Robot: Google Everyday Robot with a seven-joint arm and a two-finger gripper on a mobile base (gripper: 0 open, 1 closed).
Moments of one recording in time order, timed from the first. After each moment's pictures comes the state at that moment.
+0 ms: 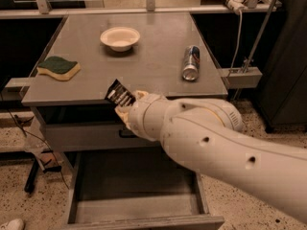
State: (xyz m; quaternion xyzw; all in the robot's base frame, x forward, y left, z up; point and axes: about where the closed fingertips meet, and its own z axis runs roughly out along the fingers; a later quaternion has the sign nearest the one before) arm 0.512 0.066 0.846 -0.39 0.76 0.11 0.50
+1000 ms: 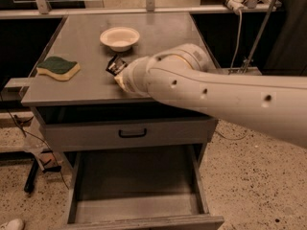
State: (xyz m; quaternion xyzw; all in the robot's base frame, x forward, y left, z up) arm 0.634 0.083 0.854 -0.39 0.78 0.09 0.49
